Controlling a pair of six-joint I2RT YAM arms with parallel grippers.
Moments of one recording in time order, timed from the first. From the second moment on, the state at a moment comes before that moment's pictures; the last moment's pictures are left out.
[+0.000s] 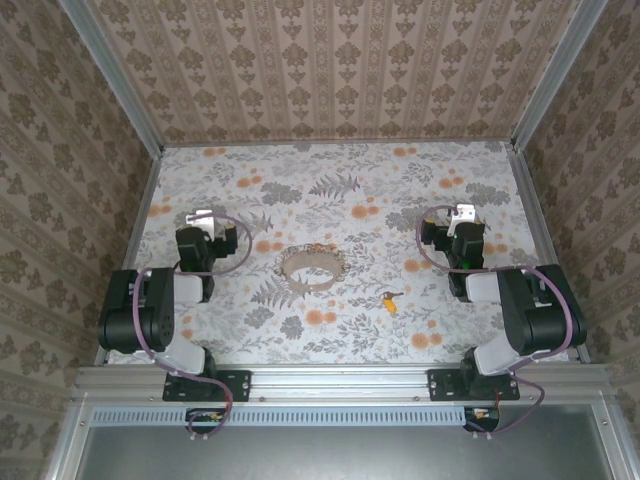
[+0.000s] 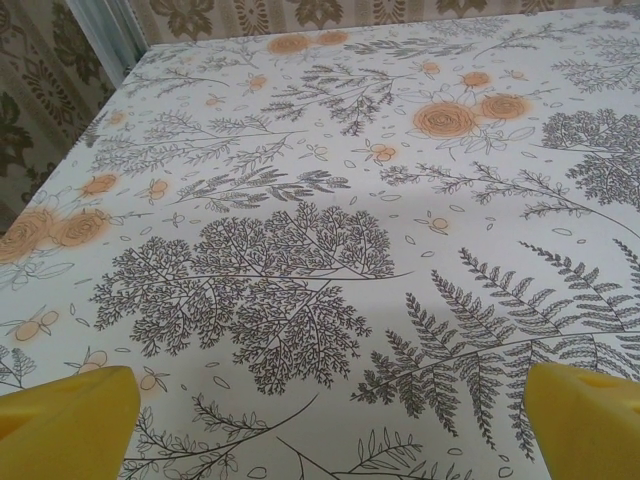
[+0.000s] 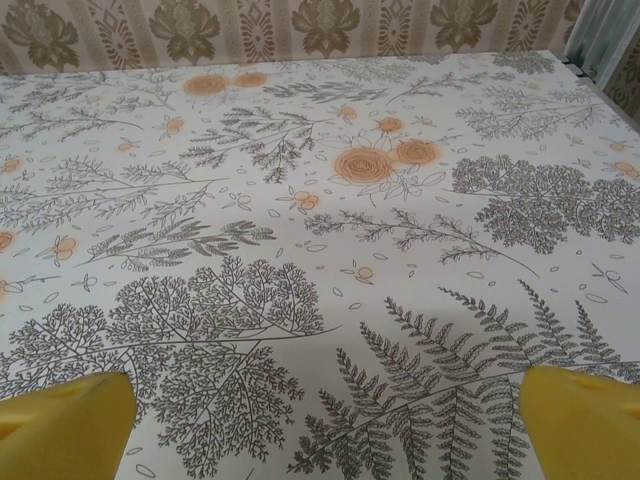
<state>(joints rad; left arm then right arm) -0.03 1.54 0.39 0.77 -0.08 0.07 0.03 1.52 0.39 0.75 0.17 0.06</state>
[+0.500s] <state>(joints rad) -0.27 1.32 0.76 0.11 -0.33 0.06 0.00 1.23 0.67 0.16 0.02 0.35</state>
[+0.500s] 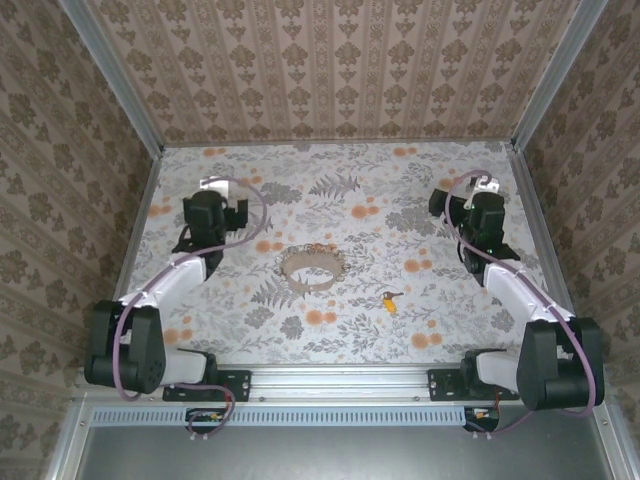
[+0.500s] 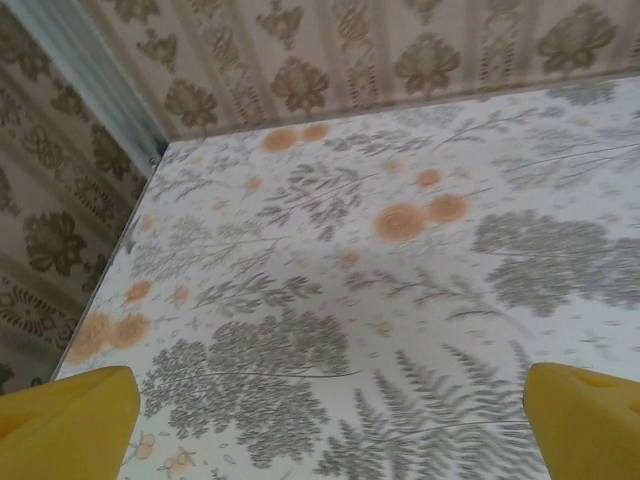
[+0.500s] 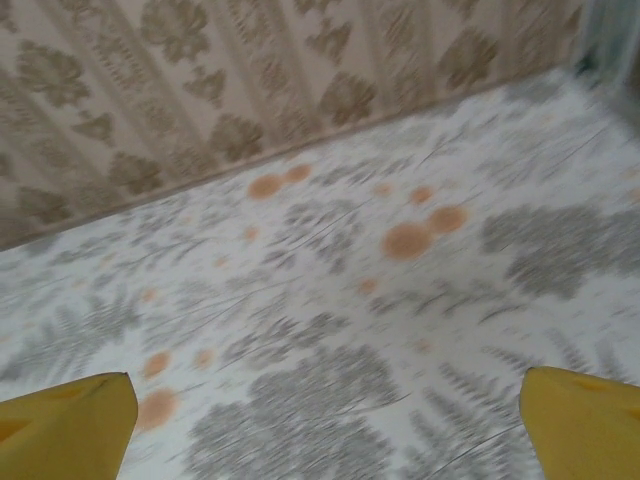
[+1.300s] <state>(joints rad) -0.66 1.29 0.74 -0.19 -0.23 -0.38 0.54 1.48 0.66 -0.07 -0.30 0.80</state>
